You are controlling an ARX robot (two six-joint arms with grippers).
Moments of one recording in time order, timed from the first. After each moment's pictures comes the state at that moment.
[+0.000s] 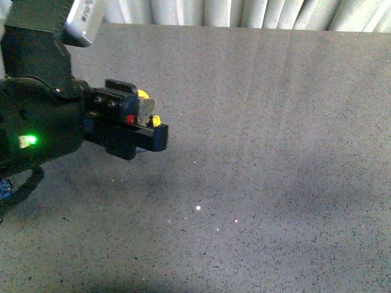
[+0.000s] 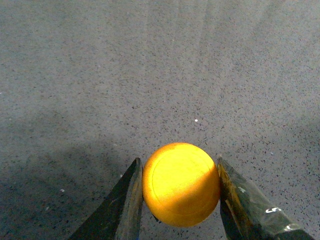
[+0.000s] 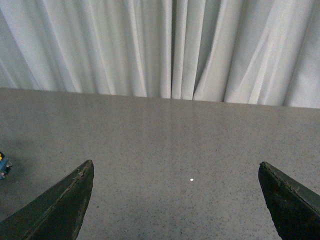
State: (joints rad) left arm -0.47 1.68 0.50 0.75 0.04 -0.09; right arm 0.00 0.00 0.02 0.00 0.00 0.00
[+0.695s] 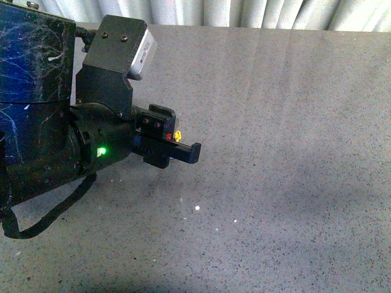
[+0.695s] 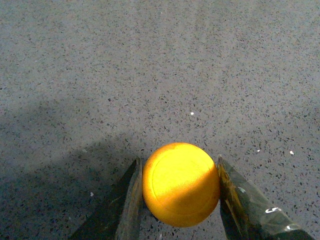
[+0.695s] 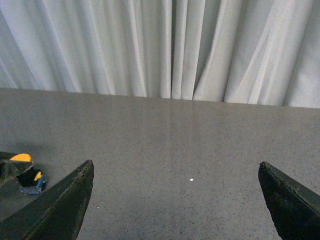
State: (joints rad) left arm -0.50 1.94 0.62 0.84 0.03 -0.08; right arm 0.00 0.00 0.02 0.00 0.00 0.00
